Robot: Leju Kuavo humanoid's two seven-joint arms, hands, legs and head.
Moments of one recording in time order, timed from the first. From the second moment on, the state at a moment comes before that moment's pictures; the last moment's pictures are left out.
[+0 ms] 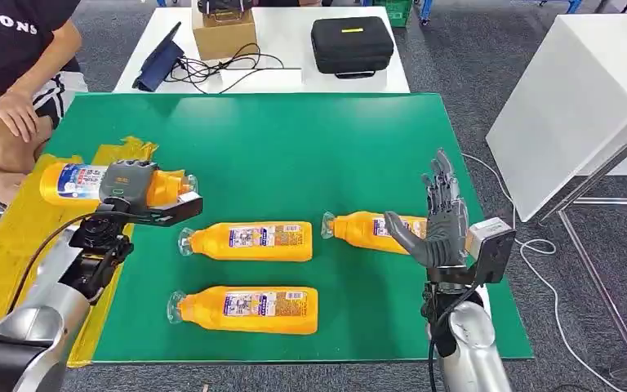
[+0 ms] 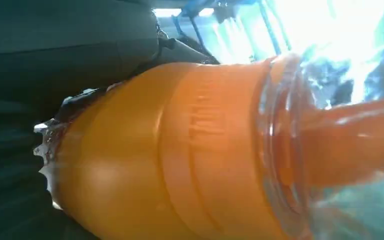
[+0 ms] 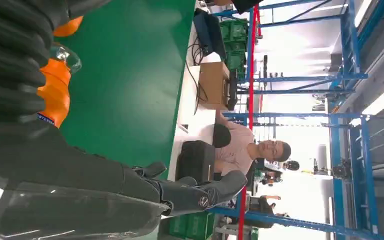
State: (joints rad) left arm -0.69 0.17 -0.17 -0.68 -1.55 0.16 0.03; right arm -0.16 0.12 0.18 -1.56 -0.04 -0.03 -0.29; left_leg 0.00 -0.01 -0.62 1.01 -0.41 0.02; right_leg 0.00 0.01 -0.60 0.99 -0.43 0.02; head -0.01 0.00
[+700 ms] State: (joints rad) left arm -0.69 0.17 -0.16 -0.57 -1.57 0.19 0.10; right arm -0.17 0.11 0.18 -1.53 0.03 -0.08 -0.29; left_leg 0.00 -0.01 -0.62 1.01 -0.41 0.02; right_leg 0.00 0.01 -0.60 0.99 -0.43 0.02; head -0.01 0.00
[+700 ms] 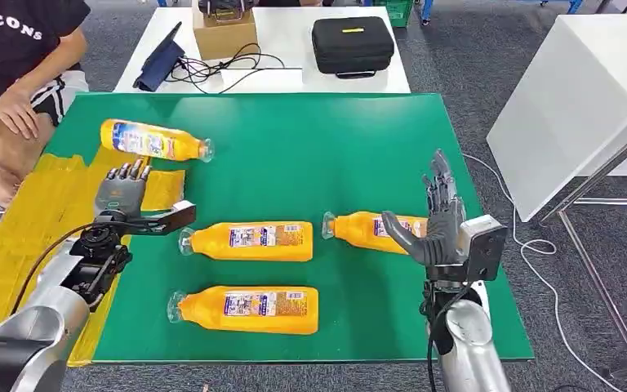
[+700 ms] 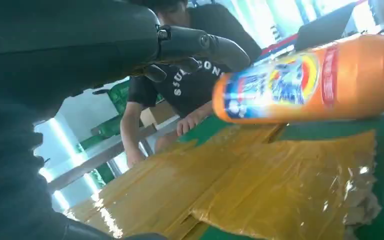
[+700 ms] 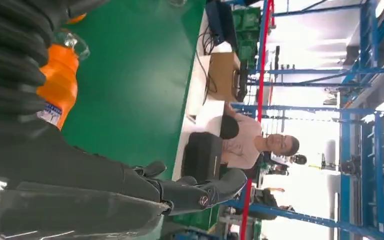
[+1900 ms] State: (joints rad) left arm -0.49 -0.02 0.04 -1.18 -0.65 0.35 -0.40; right arm -0.18 -0.09 0.20 -1.48 1.03 -0.14 0.02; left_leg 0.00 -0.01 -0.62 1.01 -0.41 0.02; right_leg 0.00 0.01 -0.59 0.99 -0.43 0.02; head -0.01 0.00
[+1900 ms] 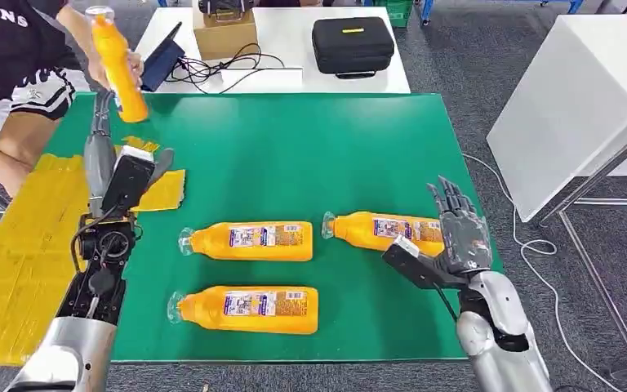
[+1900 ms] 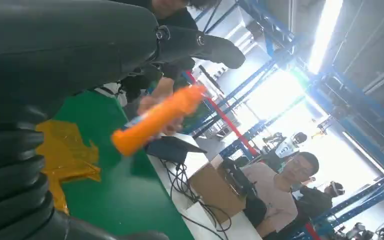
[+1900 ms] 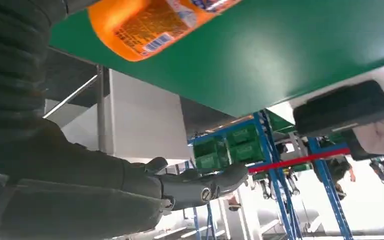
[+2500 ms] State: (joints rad) left arm -0.50 -0.04 -0.01 -1.17 -0.59 0.34 -0.43; right arm -0.30 -0.13 0.21 -1.19 0.97 -0.02 0.02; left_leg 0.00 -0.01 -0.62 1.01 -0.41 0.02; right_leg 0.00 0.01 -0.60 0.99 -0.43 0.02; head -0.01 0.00
